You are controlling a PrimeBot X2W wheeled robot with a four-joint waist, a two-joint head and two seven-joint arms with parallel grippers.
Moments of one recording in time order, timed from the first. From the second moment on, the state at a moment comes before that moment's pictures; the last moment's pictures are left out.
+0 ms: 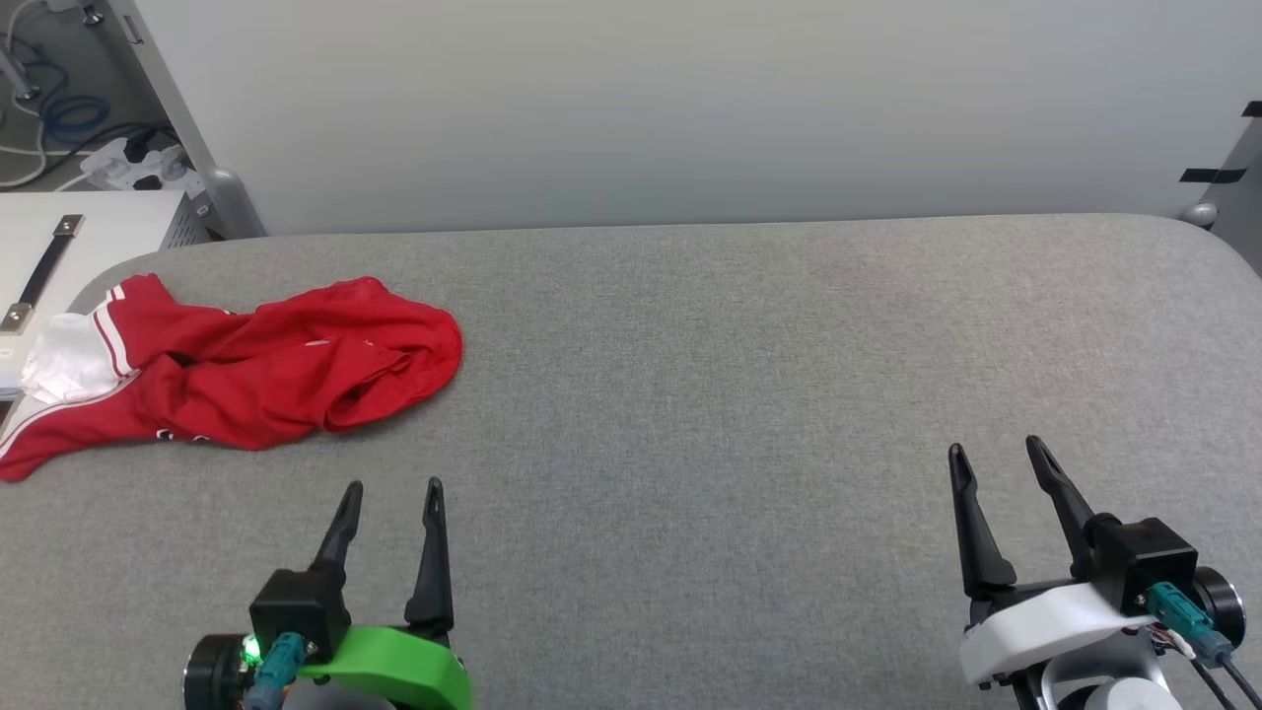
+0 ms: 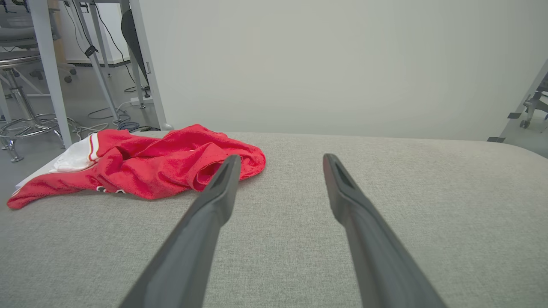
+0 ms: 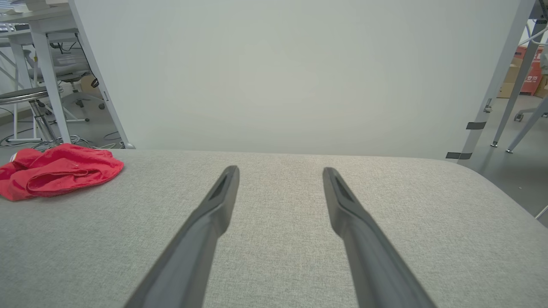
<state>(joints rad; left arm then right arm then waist) 0.07 0.06 -0.04 0.02 -0.13 -0.03 -0.19 0.01 -0.05 0.01 0.03 0.08 0.13 -0.18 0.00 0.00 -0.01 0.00</state>
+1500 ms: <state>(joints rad) 0.12 0.05 -0.03 0.11 -0.16 -0.06 -0.26 0.04 -0.05 0.12 0.09 0.15 0.13 -0.25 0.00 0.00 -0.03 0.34</state>
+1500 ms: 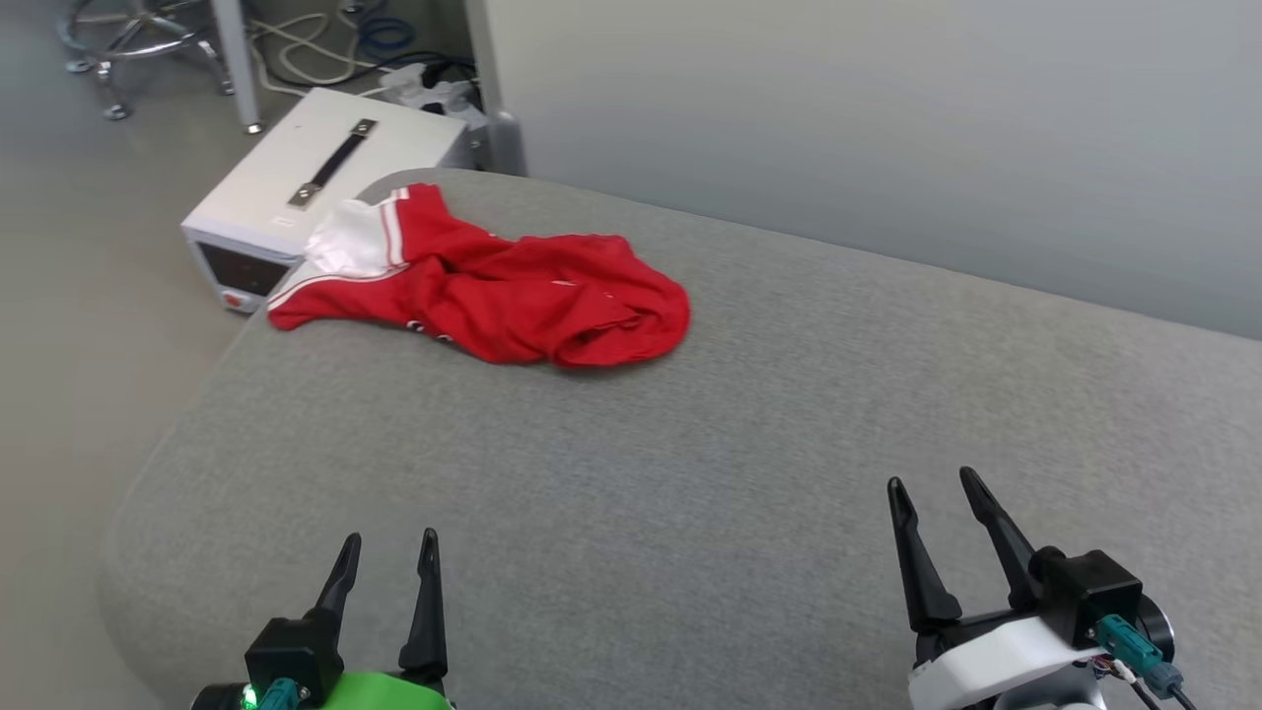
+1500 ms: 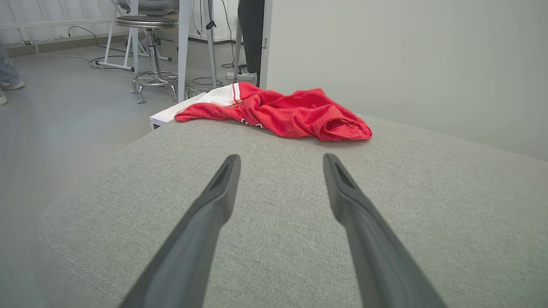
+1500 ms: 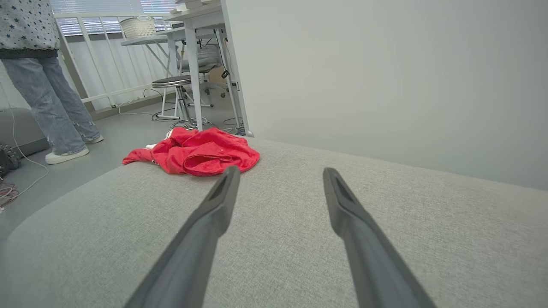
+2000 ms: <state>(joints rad) 0.13 0.05 -0.02 0.11 -0.16 -0.07 -0.26 0.04 -0.05 0.14 0.10 0.15 0.13 -0.25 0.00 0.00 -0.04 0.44</state>
